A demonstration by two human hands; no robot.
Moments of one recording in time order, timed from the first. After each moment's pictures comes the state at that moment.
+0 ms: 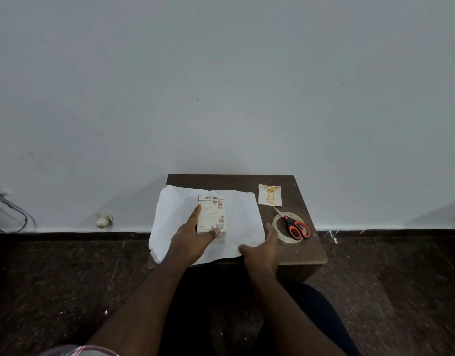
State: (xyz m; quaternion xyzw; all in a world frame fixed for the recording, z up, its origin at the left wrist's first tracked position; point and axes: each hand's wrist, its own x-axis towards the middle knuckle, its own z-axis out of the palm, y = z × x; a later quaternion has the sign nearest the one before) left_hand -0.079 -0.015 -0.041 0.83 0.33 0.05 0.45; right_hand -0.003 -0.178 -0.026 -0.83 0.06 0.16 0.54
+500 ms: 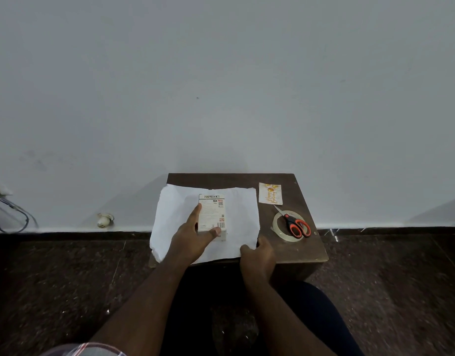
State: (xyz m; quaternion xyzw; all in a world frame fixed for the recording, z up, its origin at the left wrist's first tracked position) left_hand -0.080 -0.017 -0.038 0.82 0.34 0.06 0.47; right_hand -0.023 -0.171 -0.032 -0.82 0.08 0.13 0.55
